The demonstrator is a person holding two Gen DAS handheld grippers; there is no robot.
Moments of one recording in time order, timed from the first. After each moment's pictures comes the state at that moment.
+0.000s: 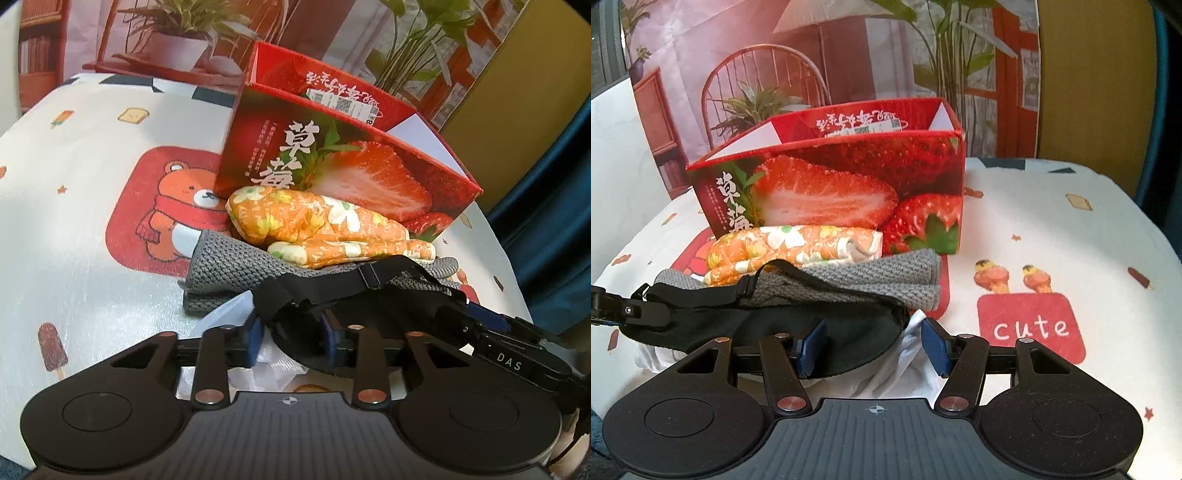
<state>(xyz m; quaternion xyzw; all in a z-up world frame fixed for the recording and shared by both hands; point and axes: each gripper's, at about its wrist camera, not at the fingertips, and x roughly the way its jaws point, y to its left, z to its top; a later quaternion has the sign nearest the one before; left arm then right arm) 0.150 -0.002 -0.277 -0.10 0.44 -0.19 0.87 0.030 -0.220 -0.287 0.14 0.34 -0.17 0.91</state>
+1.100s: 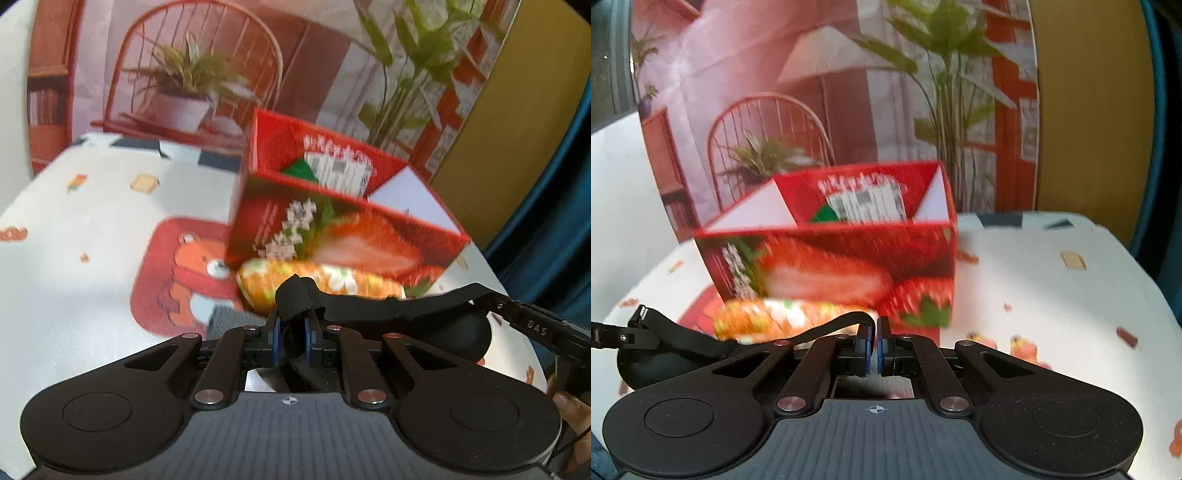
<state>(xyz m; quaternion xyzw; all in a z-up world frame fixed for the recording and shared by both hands) 0.147 0.011 -0.235 -0.09 0.36 -0.18 0.91 0.038 -0.241 -0.236 0.13 0.27 -0.16 0.94</state>
